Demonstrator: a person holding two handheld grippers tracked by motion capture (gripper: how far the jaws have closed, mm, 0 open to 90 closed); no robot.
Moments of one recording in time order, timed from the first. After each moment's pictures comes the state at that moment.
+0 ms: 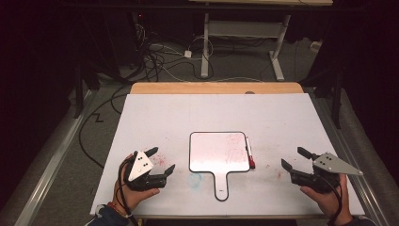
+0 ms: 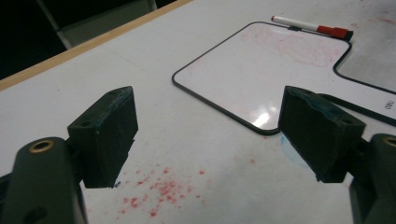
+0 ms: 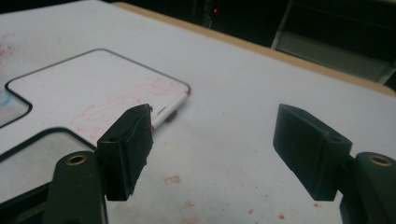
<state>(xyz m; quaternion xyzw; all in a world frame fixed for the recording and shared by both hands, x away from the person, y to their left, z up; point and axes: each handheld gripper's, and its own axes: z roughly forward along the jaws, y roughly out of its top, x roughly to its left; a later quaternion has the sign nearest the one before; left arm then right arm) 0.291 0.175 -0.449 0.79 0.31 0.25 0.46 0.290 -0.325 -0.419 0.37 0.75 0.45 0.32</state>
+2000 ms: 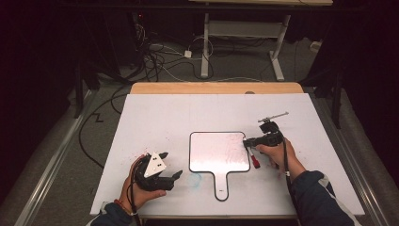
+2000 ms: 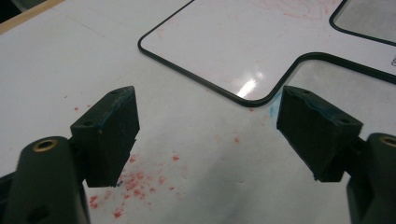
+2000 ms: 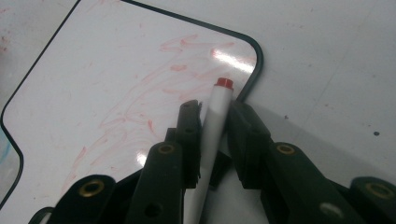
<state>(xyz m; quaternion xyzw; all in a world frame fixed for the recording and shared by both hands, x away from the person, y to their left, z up) 0.304 0.155 -0.466 0.84 0.29 0.21 0.41 0.454 -0.246 -0.459 0.47 0.81 0.34 -0.01</state>
